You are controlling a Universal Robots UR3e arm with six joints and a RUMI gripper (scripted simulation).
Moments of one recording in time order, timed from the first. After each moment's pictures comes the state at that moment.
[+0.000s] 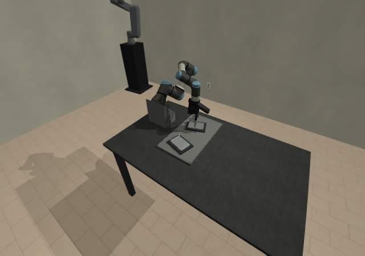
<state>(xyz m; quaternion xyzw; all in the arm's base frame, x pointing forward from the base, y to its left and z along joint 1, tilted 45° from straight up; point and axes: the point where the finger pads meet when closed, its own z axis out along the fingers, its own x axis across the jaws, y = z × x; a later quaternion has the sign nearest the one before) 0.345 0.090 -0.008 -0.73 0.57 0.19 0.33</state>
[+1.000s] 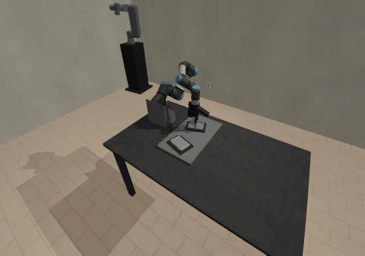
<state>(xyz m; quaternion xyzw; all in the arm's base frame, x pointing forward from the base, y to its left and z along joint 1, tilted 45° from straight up) 0.347 0.112 -0.029 -0.72 0.57 0.19 0.33</state>
